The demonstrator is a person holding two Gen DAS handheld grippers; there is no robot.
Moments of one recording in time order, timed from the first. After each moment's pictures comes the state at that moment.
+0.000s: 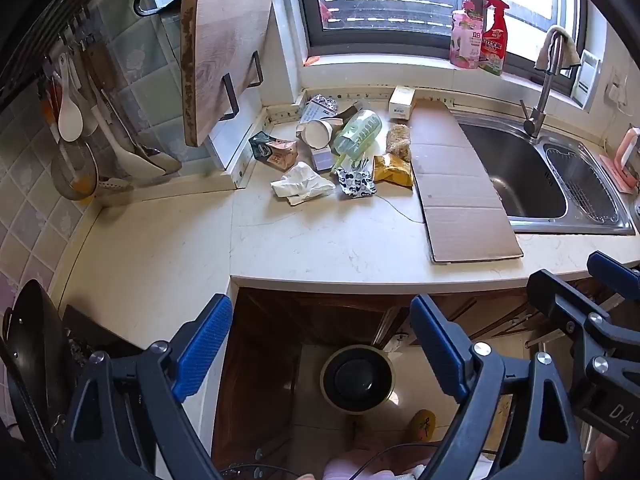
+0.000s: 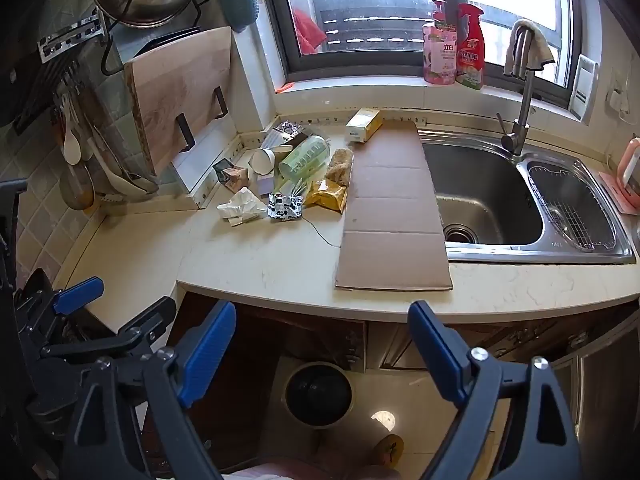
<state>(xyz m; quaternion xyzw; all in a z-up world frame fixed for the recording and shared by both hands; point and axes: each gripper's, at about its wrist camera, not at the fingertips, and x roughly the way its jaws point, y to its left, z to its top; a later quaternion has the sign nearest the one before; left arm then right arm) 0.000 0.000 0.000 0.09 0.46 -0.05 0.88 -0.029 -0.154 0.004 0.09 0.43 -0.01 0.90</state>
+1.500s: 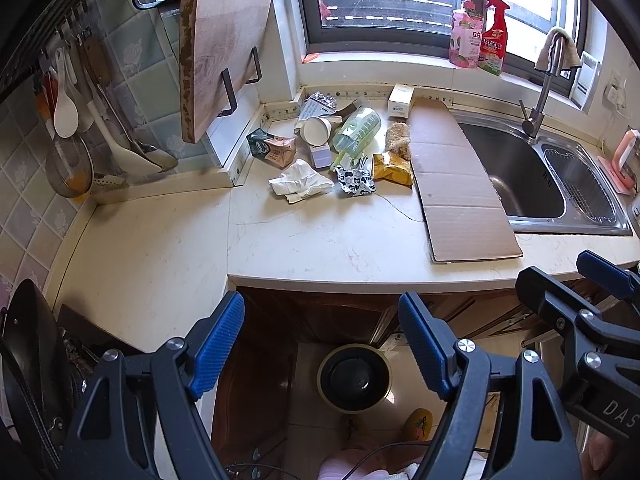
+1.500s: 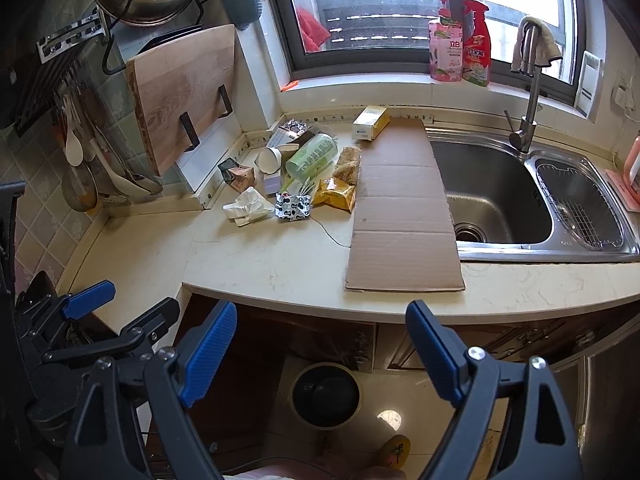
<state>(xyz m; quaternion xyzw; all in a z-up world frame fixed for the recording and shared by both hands) 0.006 0.005 -0.005 0.08 0.46 -0.06 0.88 -0.020 -0.145 -0.002 0.09 0.43 -0.01 0.90</state>
